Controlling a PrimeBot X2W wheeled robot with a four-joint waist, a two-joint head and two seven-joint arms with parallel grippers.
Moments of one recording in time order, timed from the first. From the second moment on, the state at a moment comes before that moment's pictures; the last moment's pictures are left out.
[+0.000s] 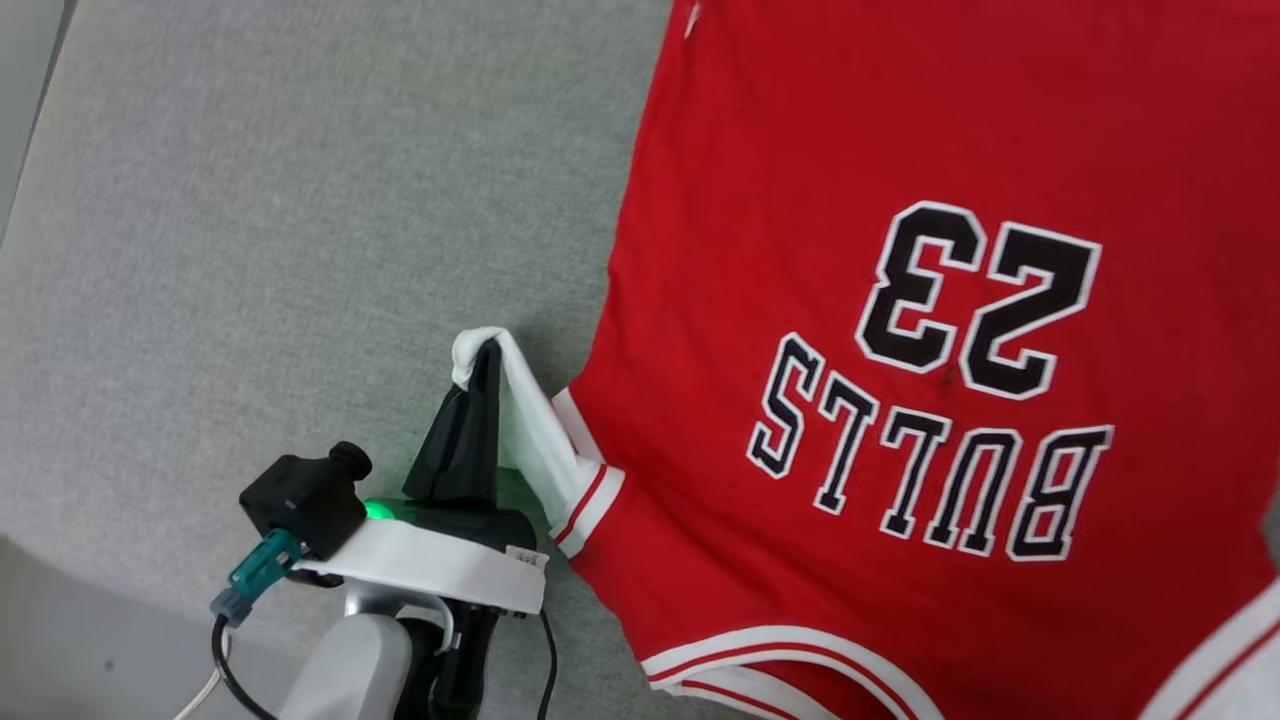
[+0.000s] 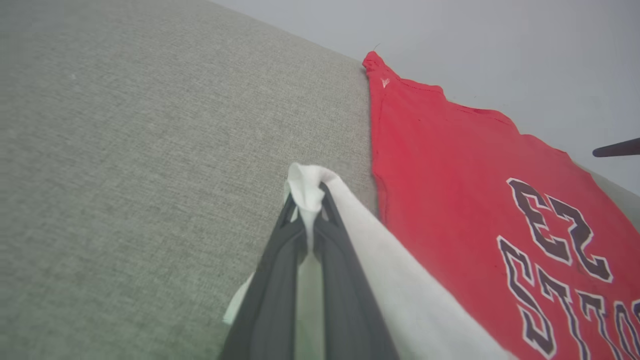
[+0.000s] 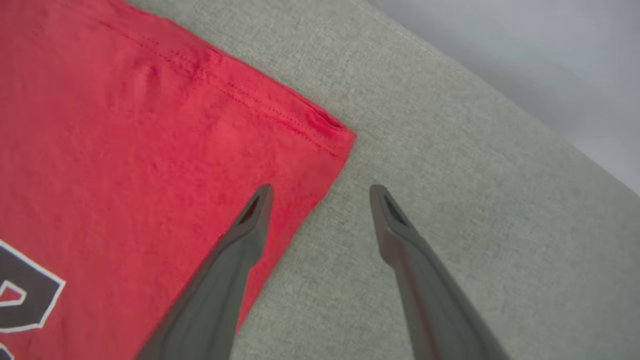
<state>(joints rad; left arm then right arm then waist) -0.20 0.15 -0.30 0.00 -0.60 0.02 -0.26 -1.09 -0.65 0.26 0.30 0.47 0.13 1.17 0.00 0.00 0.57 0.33</state>
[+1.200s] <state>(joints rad) -0.08 0.11 -0.13 0.10 -0.48 -0.04 -0.25 -0.77 -0.79 0.43 0.26 0.72 0.13 0.82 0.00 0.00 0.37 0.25</state>
